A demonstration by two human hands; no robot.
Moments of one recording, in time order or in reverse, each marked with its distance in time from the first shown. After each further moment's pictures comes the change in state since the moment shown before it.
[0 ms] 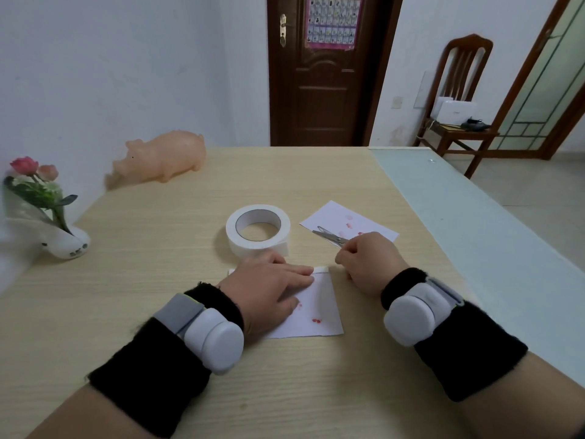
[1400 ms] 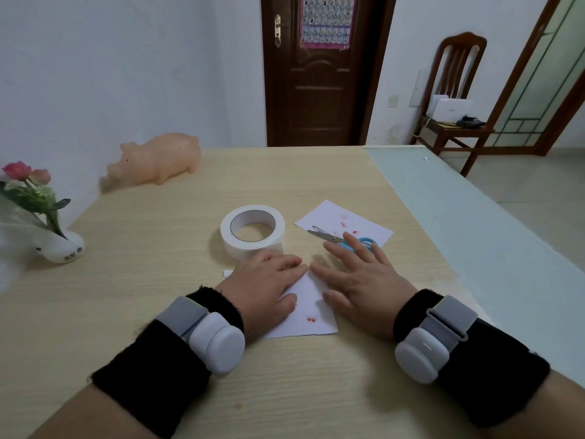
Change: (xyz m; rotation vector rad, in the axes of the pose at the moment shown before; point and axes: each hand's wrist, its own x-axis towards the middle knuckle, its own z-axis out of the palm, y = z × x) left_hand 0.004 0.001 0.008 0.122 -0.030 -0.062; right_hand -0.032 0.025 0.006 -0.556 -0.165 -0.434
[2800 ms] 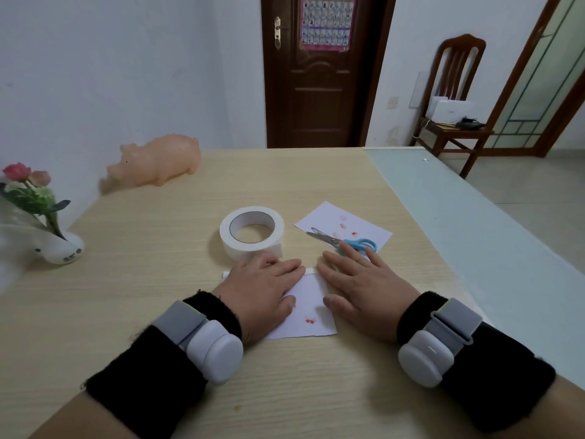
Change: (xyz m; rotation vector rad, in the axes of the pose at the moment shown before) left_hand -0.006 0.004 -0.001 0.061 -0.008 -0.031; right_hand -0.004 0.000 -0.005 -0.037 -0.048 -0.048
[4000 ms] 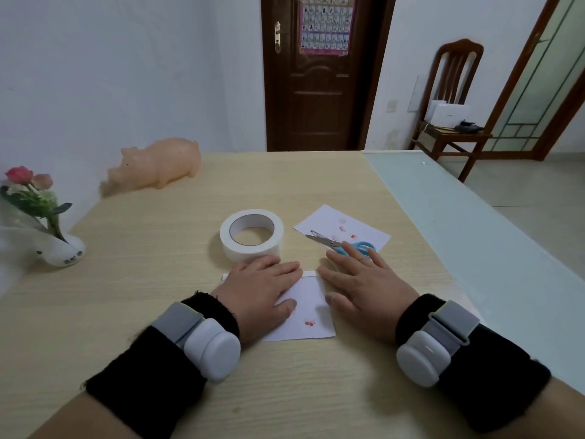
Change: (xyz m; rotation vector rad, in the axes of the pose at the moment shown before) left_hand 0.002 -0.003 -0.001 -0.086 -0.042 -0.021; right_hand 0.001 0.003 0.002 0.060 0.044 0.042
